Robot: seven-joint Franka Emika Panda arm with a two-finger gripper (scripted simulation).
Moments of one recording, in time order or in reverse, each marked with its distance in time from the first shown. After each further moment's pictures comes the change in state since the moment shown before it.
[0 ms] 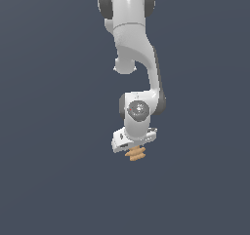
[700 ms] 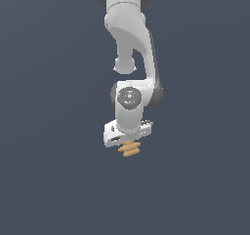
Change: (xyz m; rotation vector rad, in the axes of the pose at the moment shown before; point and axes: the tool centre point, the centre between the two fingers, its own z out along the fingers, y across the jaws) arm -0.011 0.027 -0.054 0.001 -0.001 -0.001
